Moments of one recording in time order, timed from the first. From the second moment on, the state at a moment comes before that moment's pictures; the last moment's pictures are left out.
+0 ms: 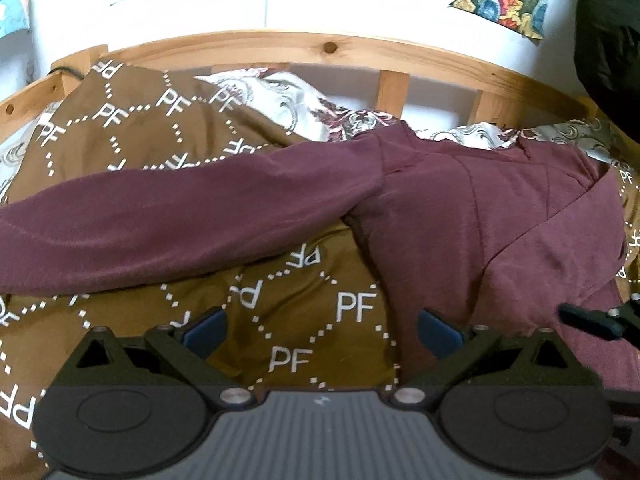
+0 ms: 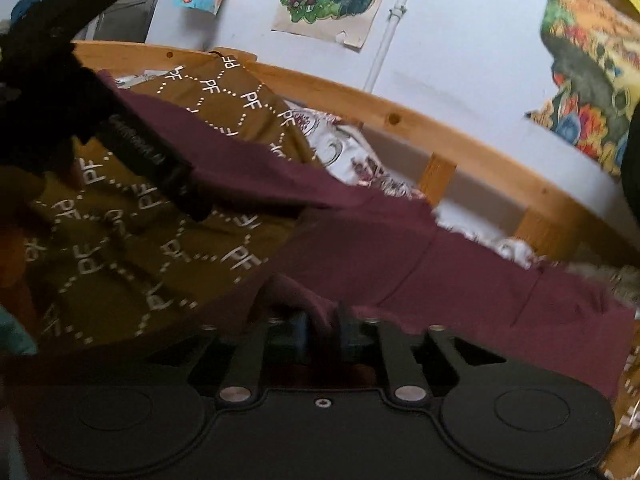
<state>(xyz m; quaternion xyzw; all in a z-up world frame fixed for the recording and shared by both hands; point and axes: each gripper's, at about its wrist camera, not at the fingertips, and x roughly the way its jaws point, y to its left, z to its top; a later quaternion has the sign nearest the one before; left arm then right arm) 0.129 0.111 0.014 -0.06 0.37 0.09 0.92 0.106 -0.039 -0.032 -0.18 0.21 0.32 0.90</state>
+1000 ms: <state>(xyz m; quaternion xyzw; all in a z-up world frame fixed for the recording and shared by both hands) 0.189 0.104 -0.046 -0.39 0.48 -0.05 0.78 0.174 -0.206 -0.080 -0.22 0.22 0.02 0.95</state>
